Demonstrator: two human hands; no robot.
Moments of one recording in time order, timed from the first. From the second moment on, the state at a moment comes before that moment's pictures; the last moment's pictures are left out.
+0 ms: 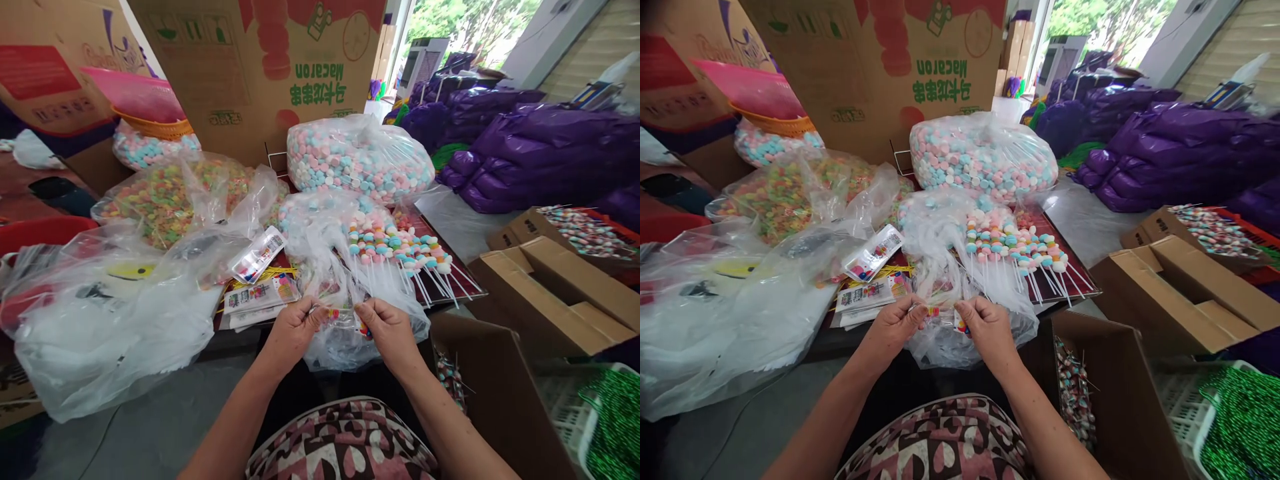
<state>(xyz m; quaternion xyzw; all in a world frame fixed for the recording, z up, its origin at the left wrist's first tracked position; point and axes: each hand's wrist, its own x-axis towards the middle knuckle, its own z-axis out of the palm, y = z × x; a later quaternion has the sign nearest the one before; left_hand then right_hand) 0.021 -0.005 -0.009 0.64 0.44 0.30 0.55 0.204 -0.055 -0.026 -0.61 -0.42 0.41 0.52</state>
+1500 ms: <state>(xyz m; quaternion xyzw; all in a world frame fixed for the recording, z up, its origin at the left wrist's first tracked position) 0.012 0.009 -0.034 0.21 0.34 0.57 0.72 0.237 0.028 -0.031 -0.77 -0.44 0.28 0.35</state>
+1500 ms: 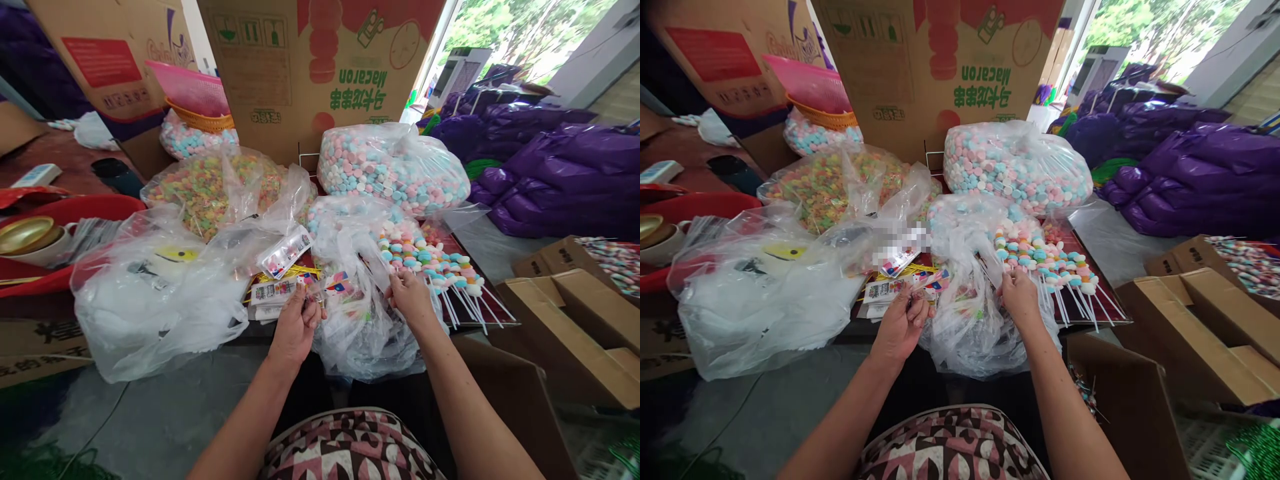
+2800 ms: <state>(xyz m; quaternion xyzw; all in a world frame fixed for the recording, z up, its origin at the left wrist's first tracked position) 0.015 0.007 -0.036 0.21 0.34 0.56 0.72 0.240 0.040 -0.007 -0.56 -0.27 0.54 0.56</state>
